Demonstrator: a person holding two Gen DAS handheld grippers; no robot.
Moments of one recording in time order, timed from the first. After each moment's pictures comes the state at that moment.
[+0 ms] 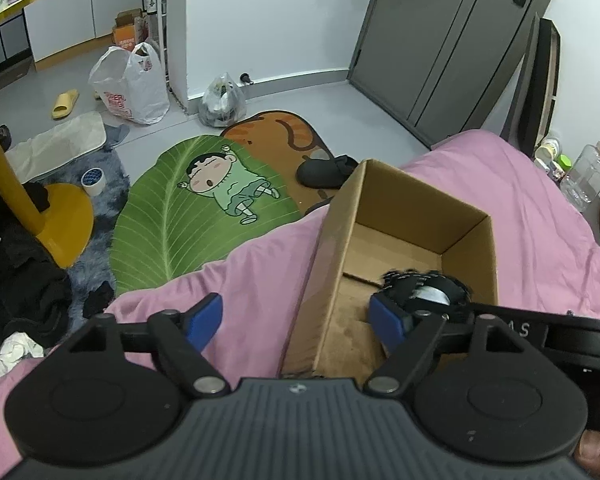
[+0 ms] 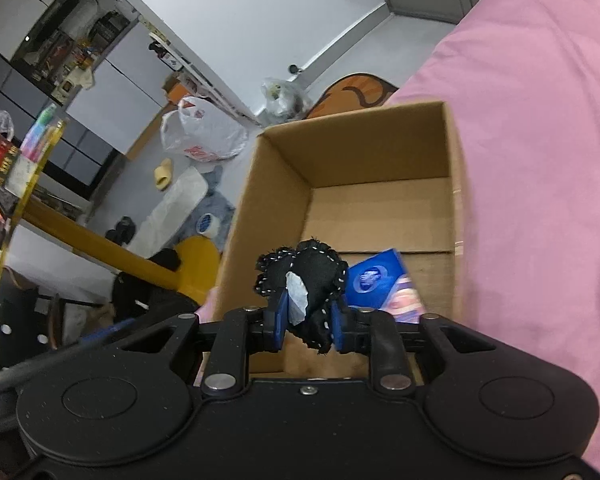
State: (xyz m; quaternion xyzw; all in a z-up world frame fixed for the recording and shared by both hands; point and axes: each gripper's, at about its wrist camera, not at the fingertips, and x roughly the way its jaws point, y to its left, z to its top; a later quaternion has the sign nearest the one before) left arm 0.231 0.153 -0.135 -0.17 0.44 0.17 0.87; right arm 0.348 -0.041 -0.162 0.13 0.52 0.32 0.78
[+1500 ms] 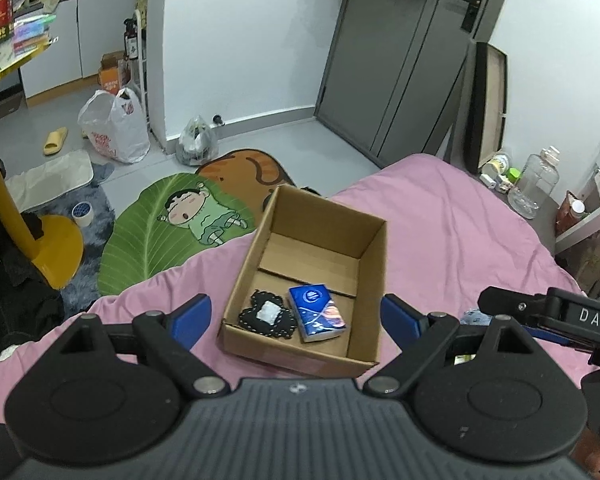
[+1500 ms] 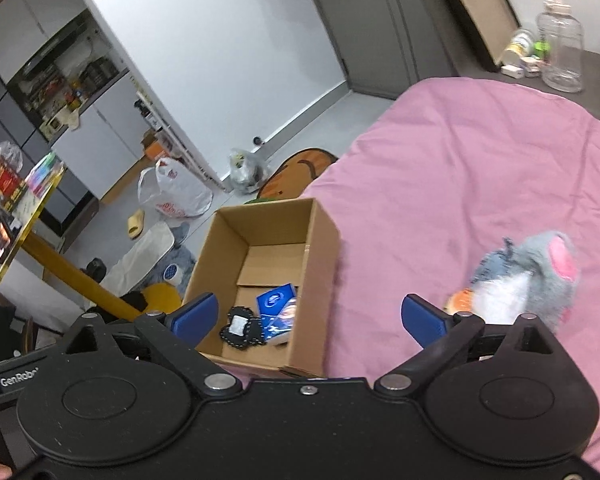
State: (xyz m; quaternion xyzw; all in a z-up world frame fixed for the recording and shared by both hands) left arm 0.180 0.066 -0.064 -0.15 0.38 0.14 0.90; right arm 0.303 -0.172 -0.080 0.11 0.43 0.25 0.86
